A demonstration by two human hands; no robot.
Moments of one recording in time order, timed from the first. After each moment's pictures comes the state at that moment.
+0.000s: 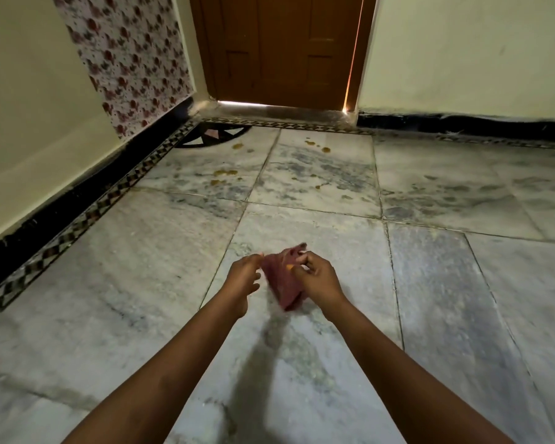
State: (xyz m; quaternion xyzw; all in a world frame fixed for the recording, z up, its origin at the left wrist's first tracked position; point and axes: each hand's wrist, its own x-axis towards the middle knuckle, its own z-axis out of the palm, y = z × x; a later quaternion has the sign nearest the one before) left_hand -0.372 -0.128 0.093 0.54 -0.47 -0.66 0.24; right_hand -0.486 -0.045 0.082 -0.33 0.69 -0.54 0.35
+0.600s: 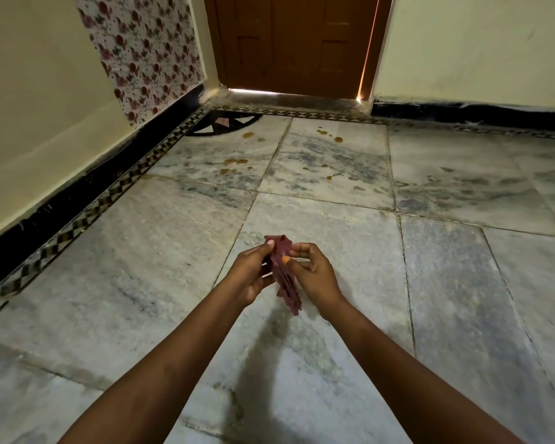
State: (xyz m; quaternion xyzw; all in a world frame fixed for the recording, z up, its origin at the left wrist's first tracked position) left_hand -0.366 -0.123 0.101 0.46 -0.40 -0.75 0.26; right_hand -0.464 -0.049 0.075 -0.33 0.65 -0.57 0.37
